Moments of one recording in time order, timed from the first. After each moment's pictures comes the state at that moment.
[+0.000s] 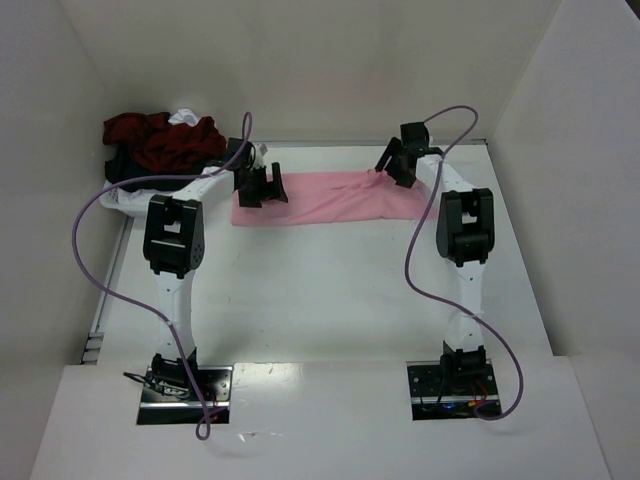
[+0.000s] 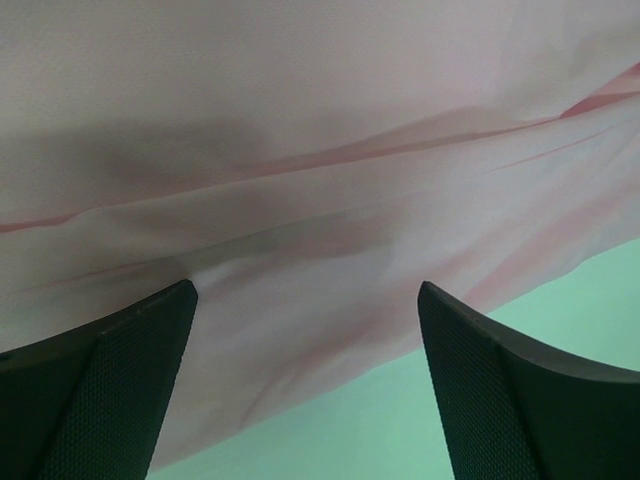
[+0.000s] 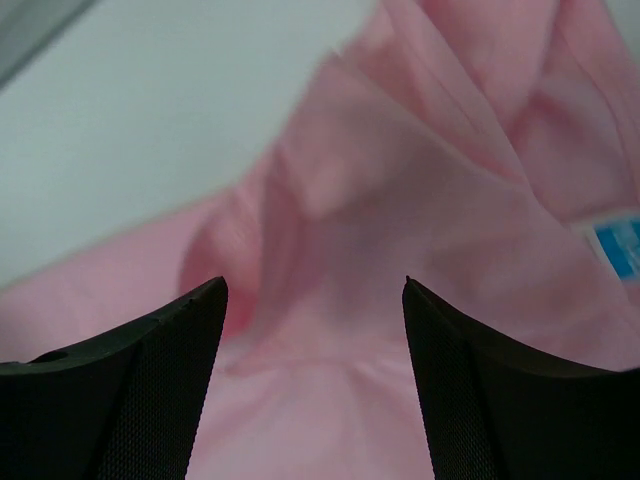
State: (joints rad) left arm -0.16 2.24 1.76 -0.47 0.32 -0.32; right arm 0.11 2.37 2.00 -0.43 0.00 0.62
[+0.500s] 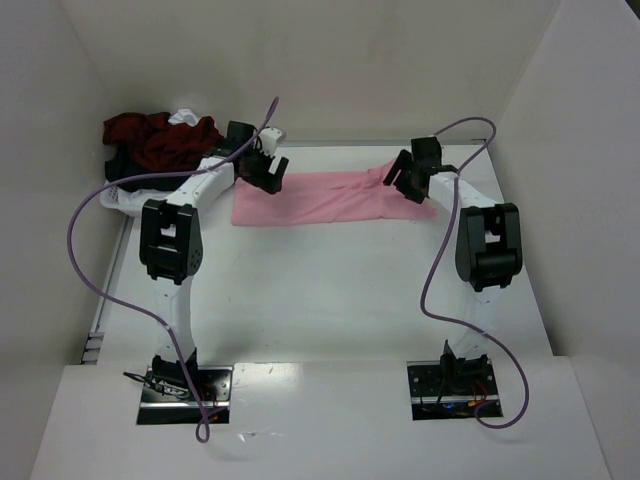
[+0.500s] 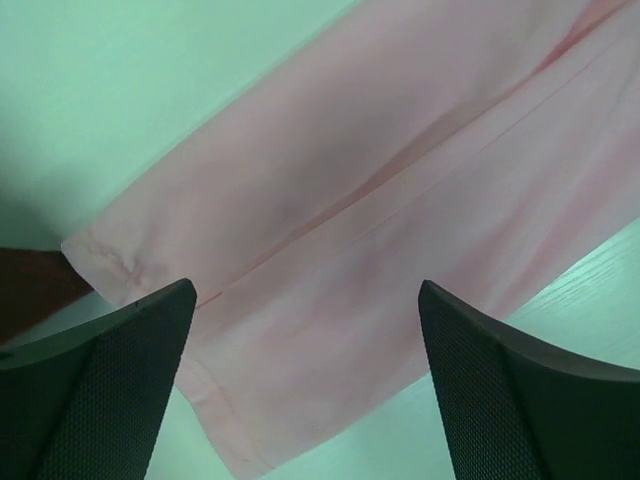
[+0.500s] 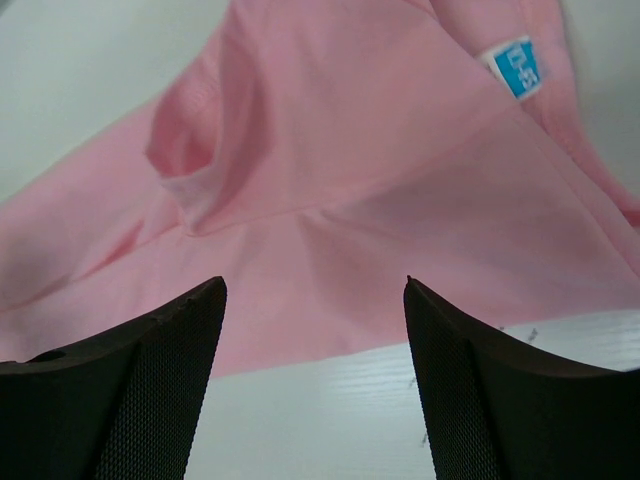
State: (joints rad) left arm -0.19 2.15 1.84 -0.50 0.24 0.22; right arm 0.11 1.98 1.50 -0.30 0.02 0.62
